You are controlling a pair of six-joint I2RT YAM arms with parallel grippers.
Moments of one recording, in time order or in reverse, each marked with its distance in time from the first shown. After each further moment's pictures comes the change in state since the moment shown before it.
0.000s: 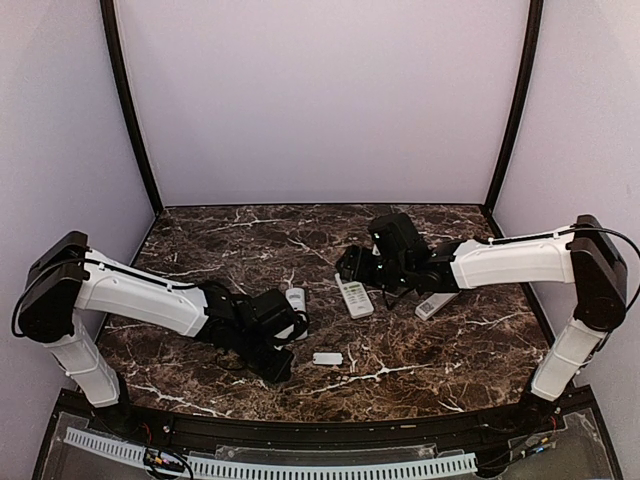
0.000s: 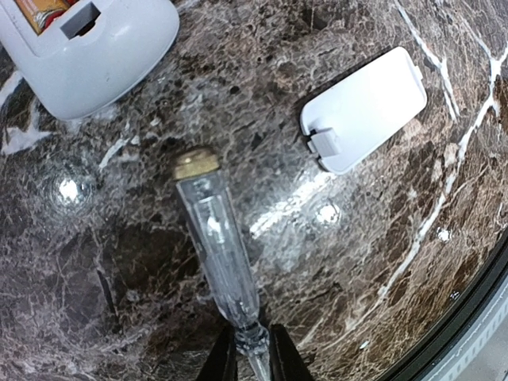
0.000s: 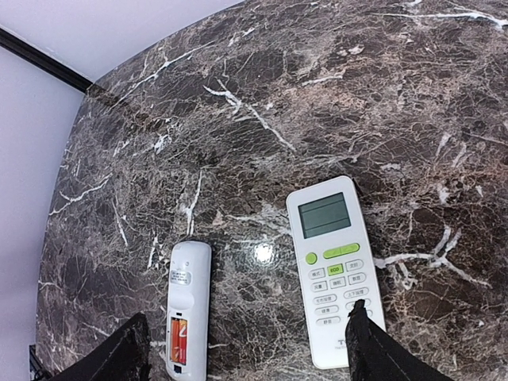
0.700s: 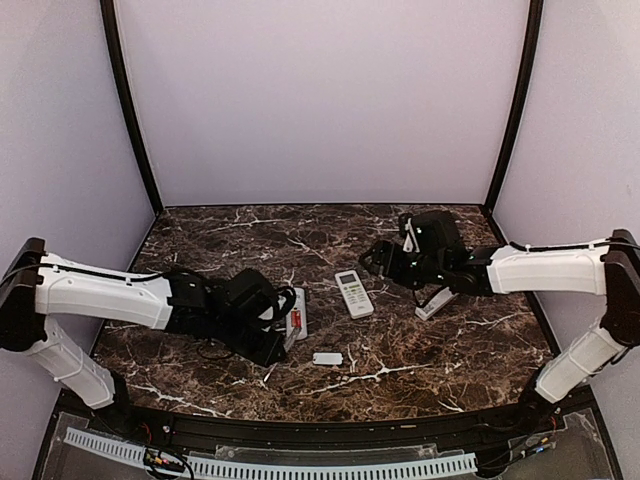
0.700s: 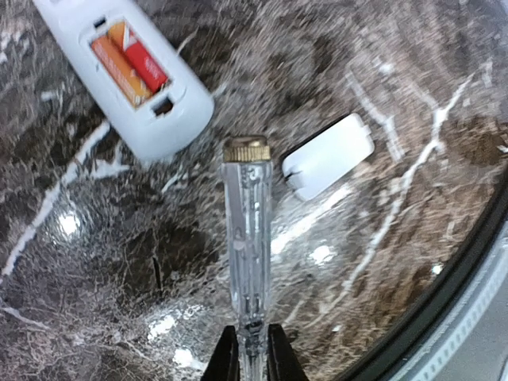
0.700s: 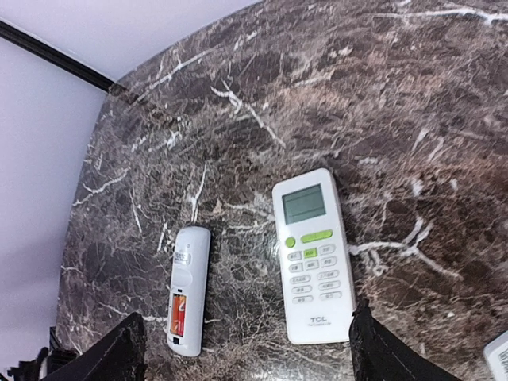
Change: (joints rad) left arm 0.014 -0.145 -0.029 -0.011 -0.074 -0.013; right arm -0.092 -0.152 -0.160 0.062 -0.144 -0.036
